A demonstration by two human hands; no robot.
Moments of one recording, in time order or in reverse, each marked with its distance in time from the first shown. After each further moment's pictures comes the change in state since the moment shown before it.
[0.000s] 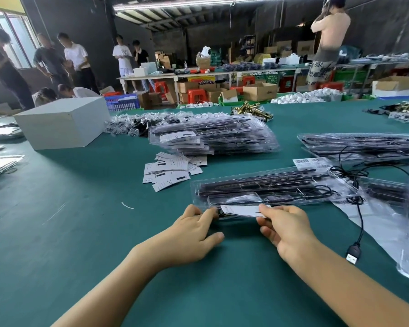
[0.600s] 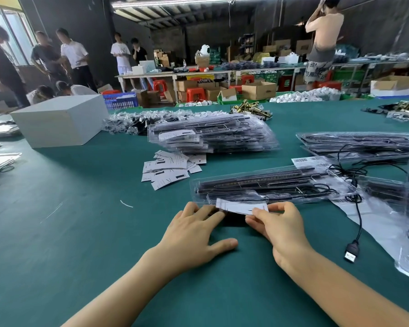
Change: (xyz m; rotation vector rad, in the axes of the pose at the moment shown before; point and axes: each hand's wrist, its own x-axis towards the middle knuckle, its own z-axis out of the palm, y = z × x) left_hand 0.001 0.007 0.014 0.251 0.195 -0.010; right_hand -0.012 0.010 0.006 0.046 -0.039 -0.141
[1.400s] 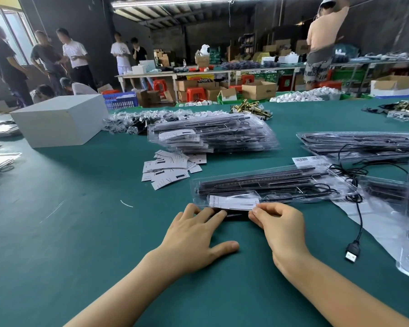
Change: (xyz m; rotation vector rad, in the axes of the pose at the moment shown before) left_hand -0.002 0.001 0.003 0.036 -0.029 -0.005; right_hand 0.000 0.010 -0.001 -0.192 0.049 -0.160
